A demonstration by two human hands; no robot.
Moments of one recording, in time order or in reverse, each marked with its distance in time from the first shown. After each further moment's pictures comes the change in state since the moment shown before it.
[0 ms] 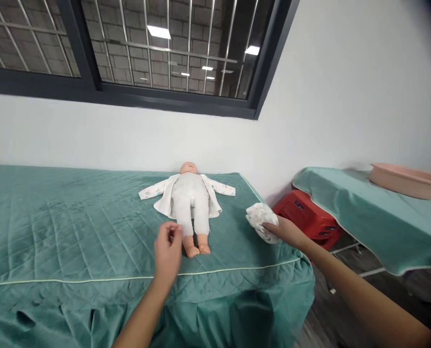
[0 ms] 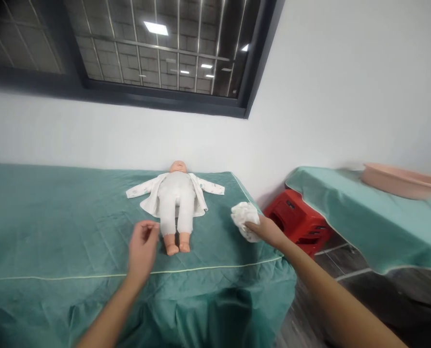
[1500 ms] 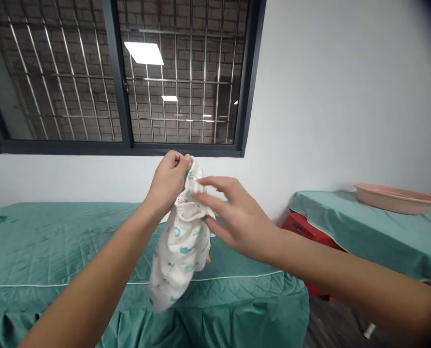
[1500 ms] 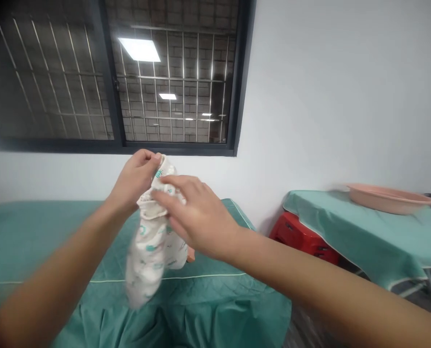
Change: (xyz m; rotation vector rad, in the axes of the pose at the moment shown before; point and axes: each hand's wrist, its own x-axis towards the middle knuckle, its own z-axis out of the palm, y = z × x) left_hand 0.022 0.333 -0.076 -0.169 -0.164 0.318; right_hand -0.172 -0.313 -0.114 -0.142 0.509 -1.242
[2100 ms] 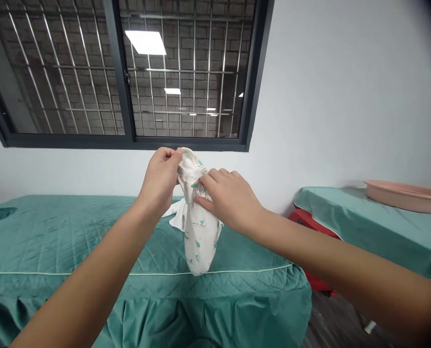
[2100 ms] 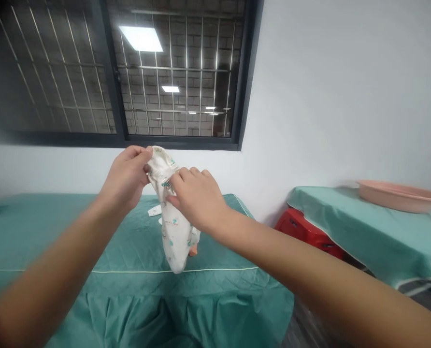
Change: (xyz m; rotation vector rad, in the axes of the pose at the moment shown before) left_hand -0.003 -0.006 -0.008 -0.278 0.087 -0.080; right_hand 0.024 0.016 0.029 -0.411 -0.249 0.183
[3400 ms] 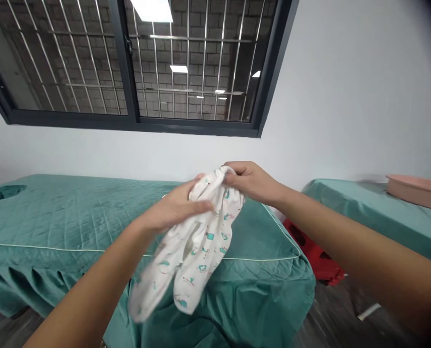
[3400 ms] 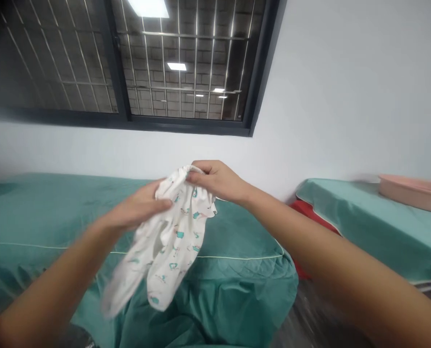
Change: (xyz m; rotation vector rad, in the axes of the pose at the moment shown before) left_hand -0.038 -0.063 -0.042 0.037 -0.679 -0.314; right_hand -0.001 0.048 0.047 1.481 -0.347 0.253
